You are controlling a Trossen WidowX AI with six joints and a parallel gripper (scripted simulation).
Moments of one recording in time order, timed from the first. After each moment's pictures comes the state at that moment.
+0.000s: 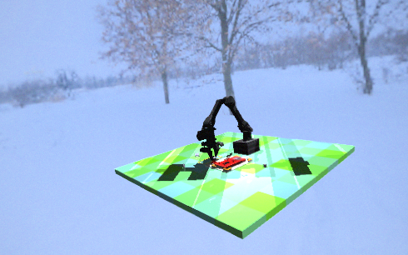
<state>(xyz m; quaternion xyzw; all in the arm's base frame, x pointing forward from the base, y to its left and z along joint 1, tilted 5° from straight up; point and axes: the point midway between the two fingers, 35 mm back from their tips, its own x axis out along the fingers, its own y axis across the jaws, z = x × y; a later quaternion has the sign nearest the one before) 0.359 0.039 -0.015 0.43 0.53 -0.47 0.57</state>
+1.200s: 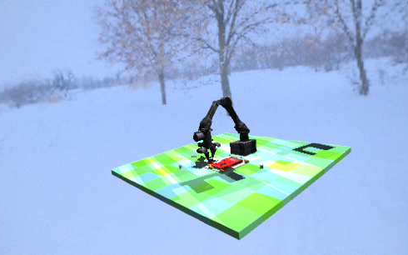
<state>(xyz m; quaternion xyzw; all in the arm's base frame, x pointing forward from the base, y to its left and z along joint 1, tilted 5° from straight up) 0.361 0.040 -0.012 0.43 0.53 -0.47 0.57</state>
